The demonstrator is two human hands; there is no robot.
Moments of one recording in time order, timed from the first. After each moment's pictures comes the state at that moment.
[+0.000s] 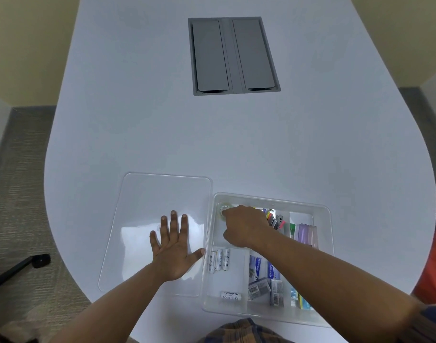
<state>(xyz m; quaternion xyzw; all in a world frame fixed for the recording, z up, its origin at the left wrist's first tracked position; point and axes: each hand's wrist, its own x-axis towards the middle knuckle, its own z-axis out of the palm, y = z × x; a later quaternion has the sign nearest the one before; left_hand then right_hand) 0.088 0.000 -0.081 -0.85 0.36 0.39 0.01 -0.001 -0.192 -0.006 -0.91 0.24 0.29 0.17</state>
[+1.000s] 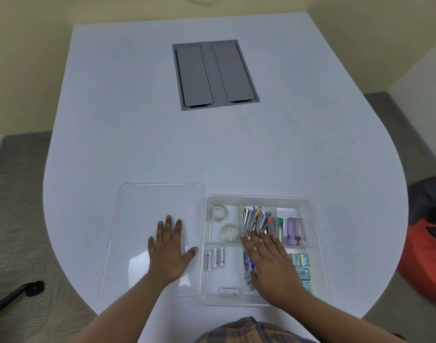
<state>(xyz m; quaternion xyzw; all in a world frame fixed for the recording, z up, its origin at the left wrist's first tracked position) 0.083 0.009 -0.076 -0.88 0.35 0.30 -0.09 -0.148 -0.147 -0.035 -0.95 0.26 0.12 0.12</state>
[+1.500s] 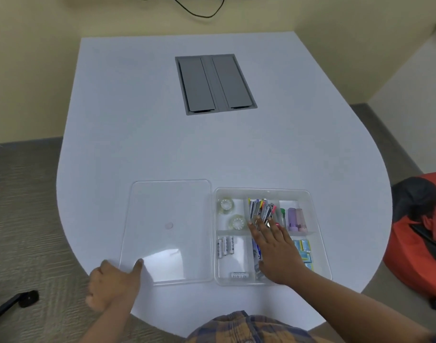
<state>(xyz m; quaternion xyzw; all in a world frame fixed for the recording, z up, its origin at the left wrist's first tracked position) 0.113 0.131 -0.050 -0.97 -0.05 0.21 -0.09 -0.143 -0.133 -0.033 -0.94 0.29 0.18 0.06</state>
